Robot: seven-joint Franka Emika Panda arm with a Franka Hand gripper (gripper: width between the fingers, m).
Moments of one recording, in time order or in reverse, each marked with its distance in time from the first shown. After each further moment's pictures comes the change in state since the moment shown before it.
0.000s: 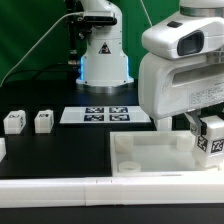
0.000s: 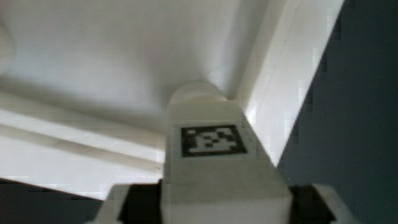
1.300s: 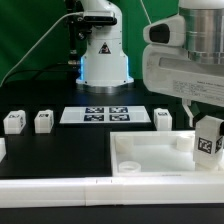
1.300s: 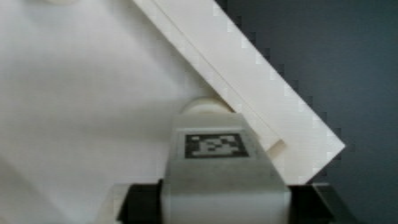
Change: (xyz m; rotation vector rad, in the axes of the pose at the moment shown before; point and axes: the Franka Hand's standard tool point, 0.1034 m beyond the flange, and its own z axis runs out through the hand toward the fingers) arm -0.001 -0.001 0.001 0.006 -0.007 1.113
